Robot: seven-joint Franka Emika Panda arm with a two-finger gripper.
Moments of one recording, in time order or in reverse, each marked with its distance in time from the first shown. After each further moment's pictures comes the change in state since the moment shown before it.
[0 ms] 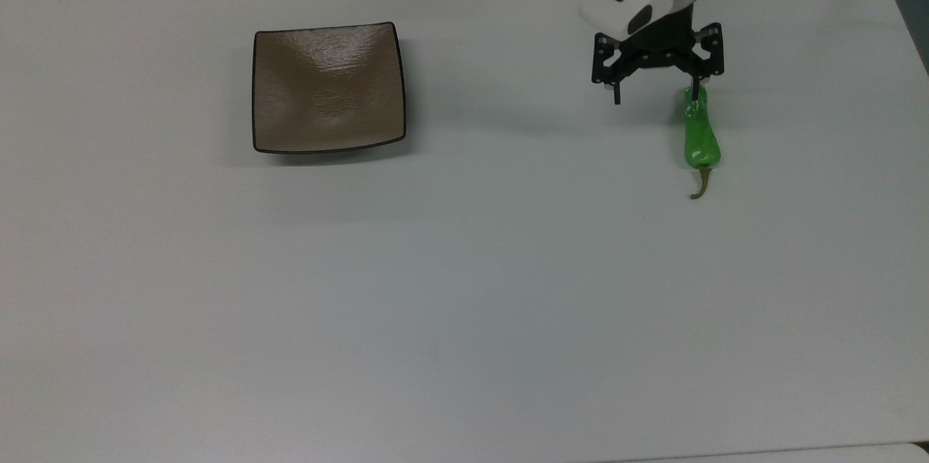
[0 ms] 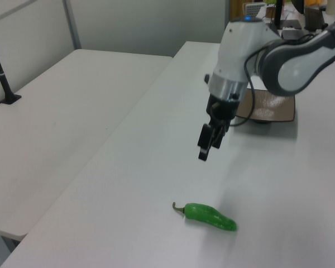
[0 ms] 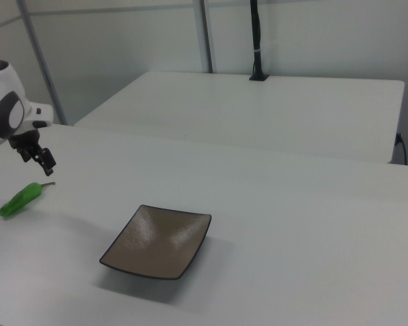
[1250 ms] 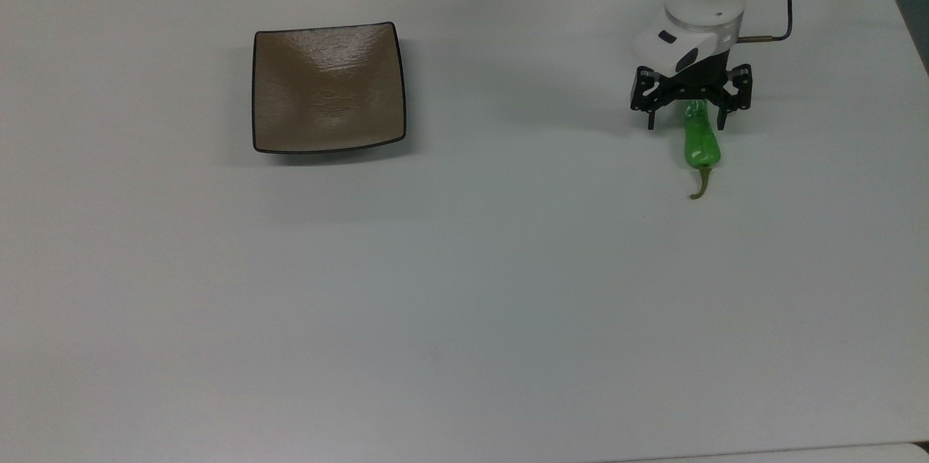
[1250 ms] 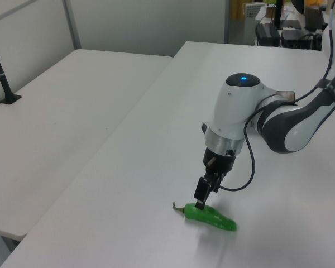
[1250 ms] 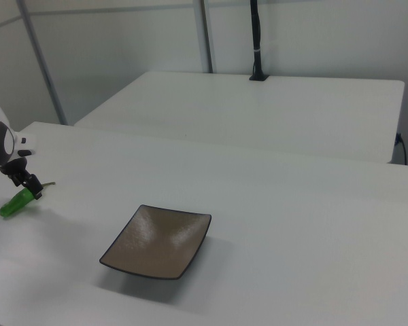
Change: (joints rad) arm 0.117 0.187 0.006 0.032 -0.194 0.138 0.253
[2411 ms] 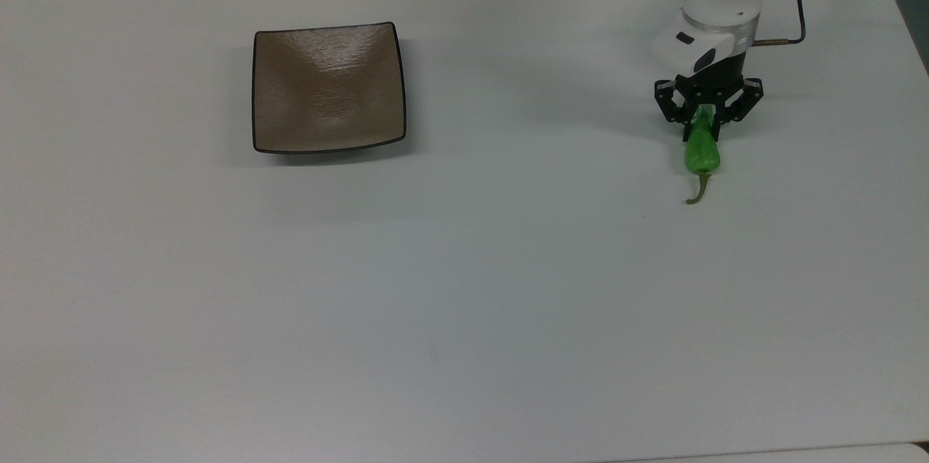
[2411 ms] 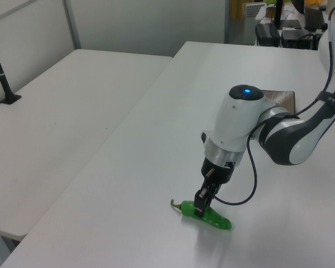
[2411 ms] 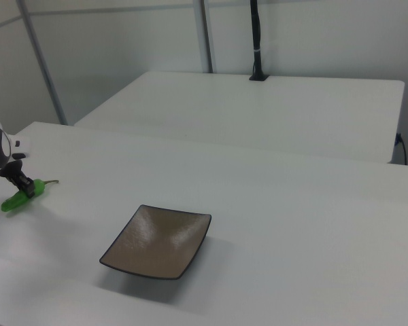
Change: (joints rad) arm 0.008 0.050 0.026 0.029 -0.118 0.055 0.117
